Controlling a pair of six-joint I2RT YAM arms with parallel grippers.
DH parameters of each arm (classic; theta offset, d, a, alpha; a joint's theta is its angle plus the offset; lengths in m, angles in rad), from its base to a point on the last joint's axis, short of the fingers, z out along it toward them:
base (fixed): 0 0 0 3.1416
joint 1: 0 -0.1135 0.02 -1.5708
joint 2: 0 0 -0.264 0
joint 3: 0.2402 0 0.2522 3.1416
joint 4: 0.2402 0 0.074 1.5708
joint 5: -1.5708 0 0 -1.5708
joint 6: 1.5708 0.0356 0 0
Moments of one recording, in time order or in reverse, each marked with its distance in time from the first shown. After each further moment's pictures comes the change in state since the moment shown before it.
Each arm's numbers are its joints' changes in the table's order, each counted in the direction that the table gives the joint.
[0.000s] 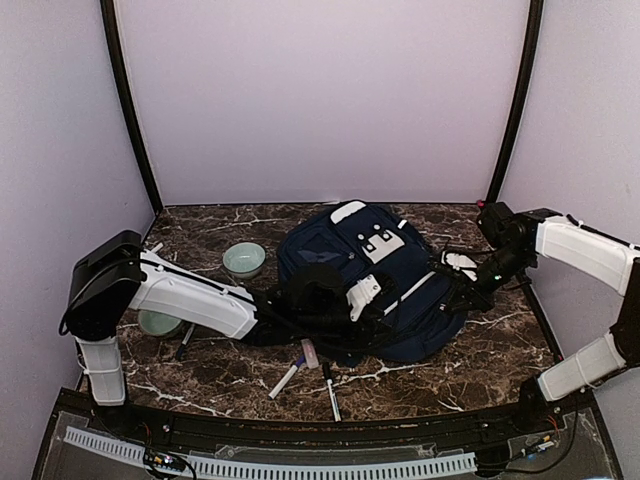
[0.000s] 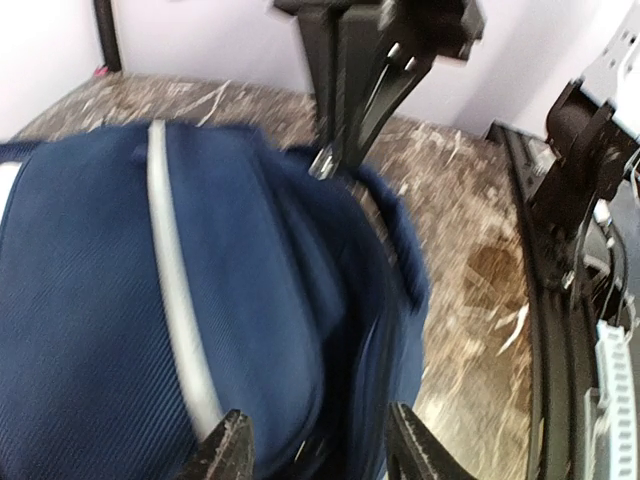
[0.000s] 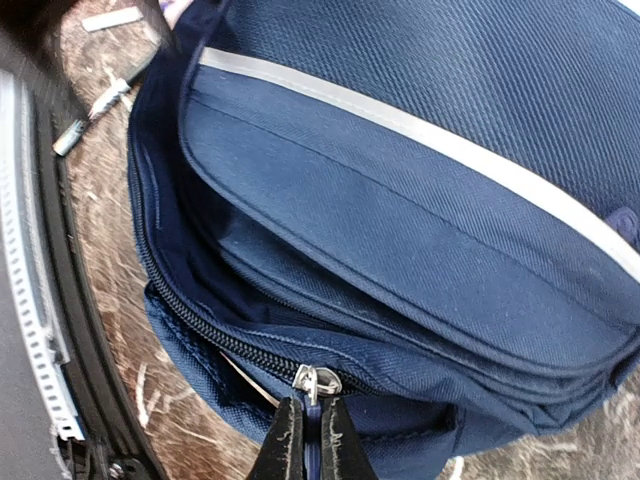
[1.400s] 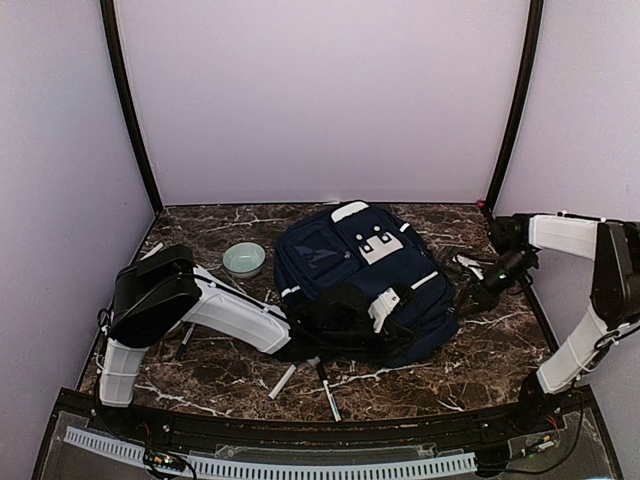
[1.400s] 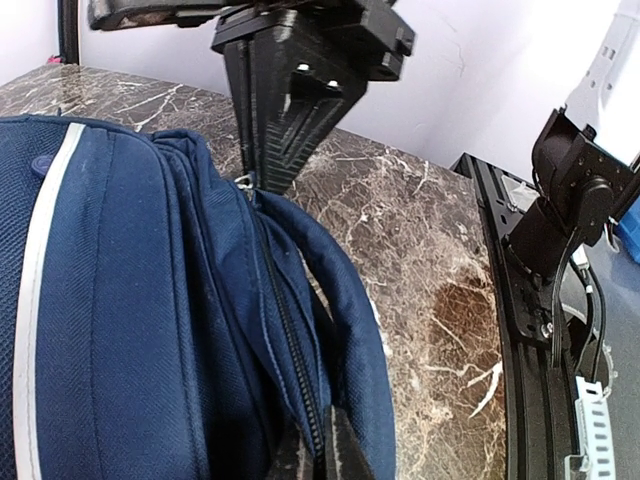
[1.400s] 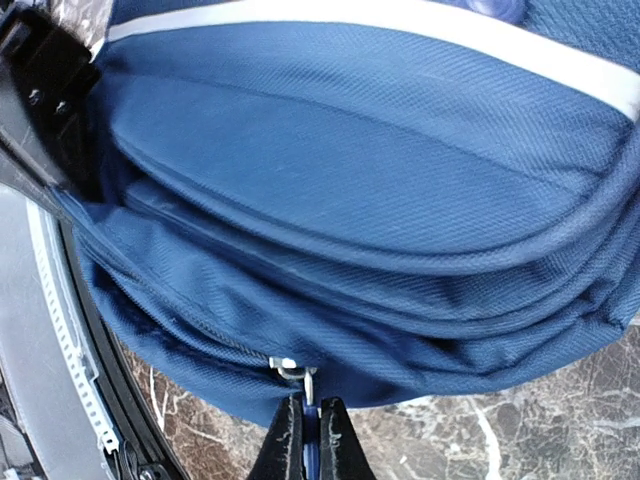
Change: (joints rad) left arm 0.045 -0.248 0.148 -0.212 -0.071 -0.166; right arm 0.205 -0.211 0.013 0.040 0.089 -0.010
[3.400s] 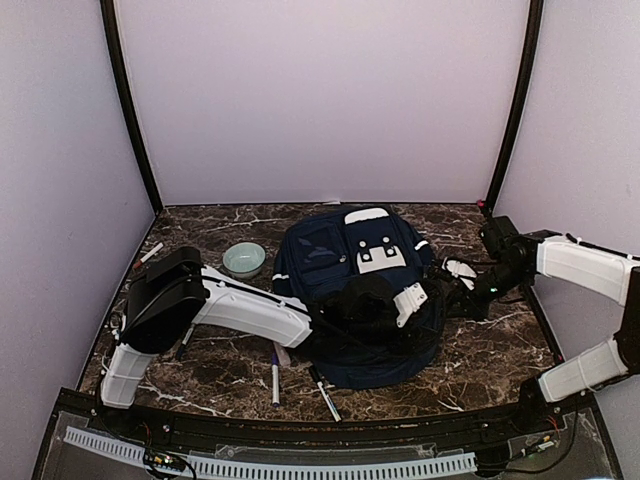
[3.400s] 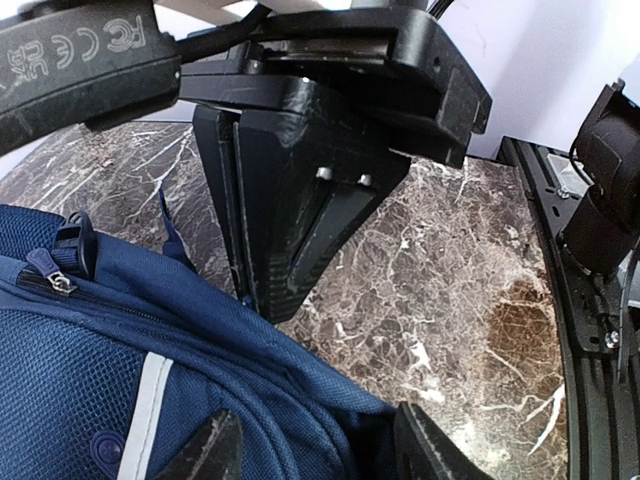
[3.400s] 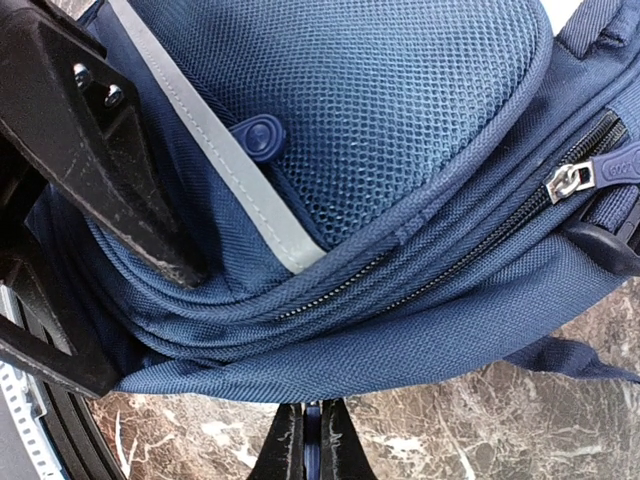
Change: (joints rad) left arm 0.034 -0.073 0.236 0.189 0.129 0.217; right arm -0.200 0.258 -0.179 -0.275 -0.076 0.151
